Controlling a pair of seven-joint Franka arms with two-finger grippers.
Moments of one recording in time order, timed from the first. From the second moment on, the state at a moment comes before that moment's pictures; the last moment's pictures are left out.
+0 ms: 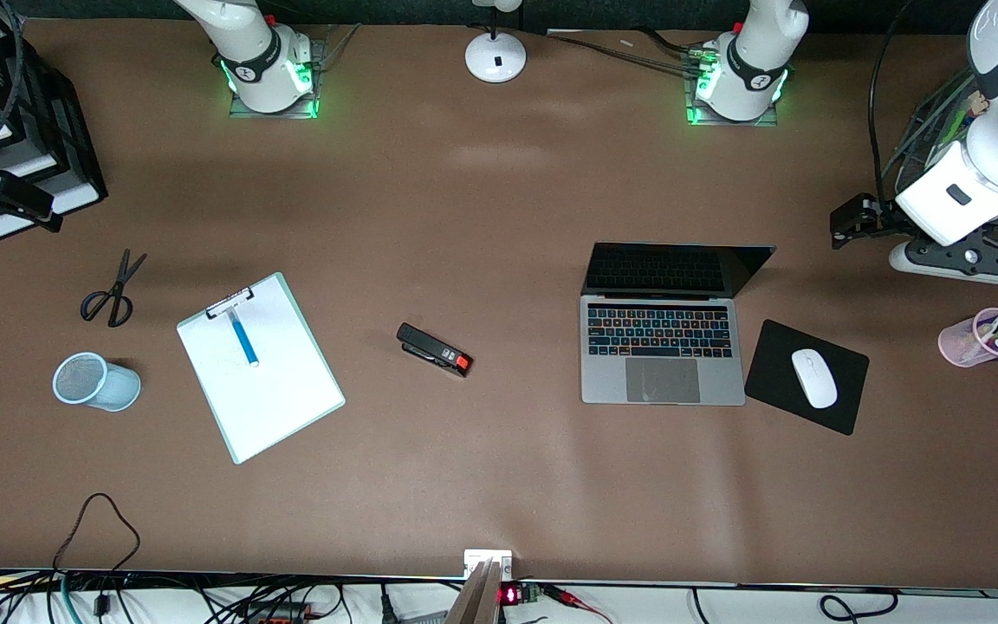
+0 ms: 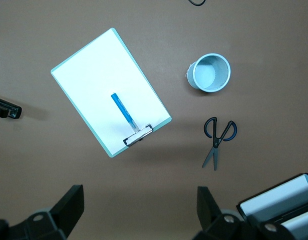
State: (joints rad) left arm -0.04 0.05 -0.04 -1.67 0.03 1.67 0.05; right arm -0.02 0.04 -0.06 -1.58 -0.01 1.61 -0.05
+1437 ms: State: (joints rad) left arm -0.04 0.07 -0.05 -1.64 0.03 1.56 0.05; right arm -0.03 0.18 -0.06 -1.59 0.04 1.68 -0.05
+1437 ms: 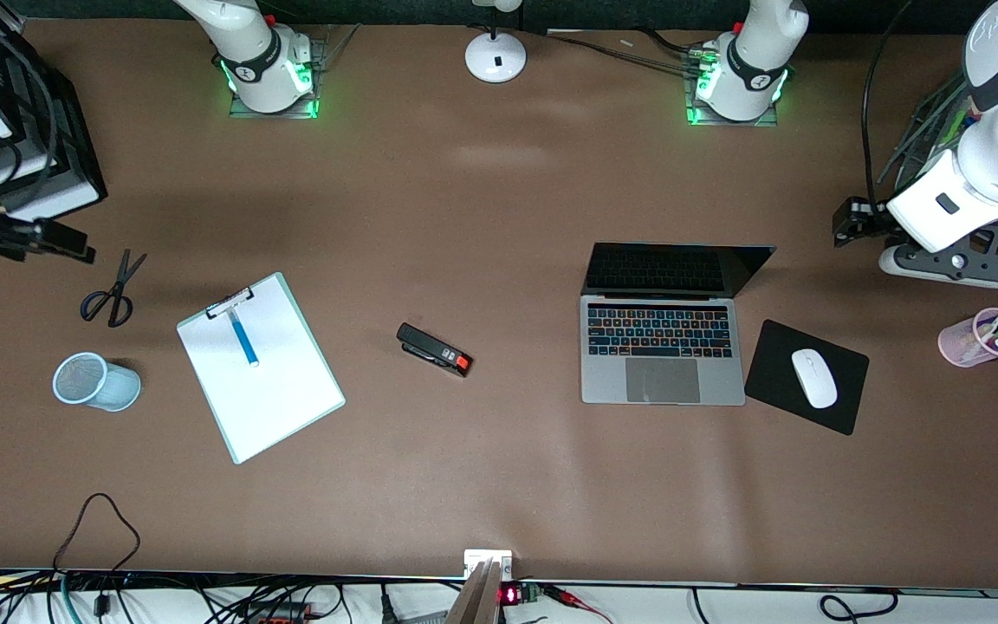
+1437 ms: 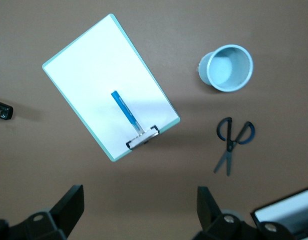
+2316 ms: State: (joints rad) left arm -0.05 0.10 -0.08 -1.59 -0.04 1.45 0.05; right arm 0.12 0.46 -0.04 -1.59 -0.01 1.92 -0.10
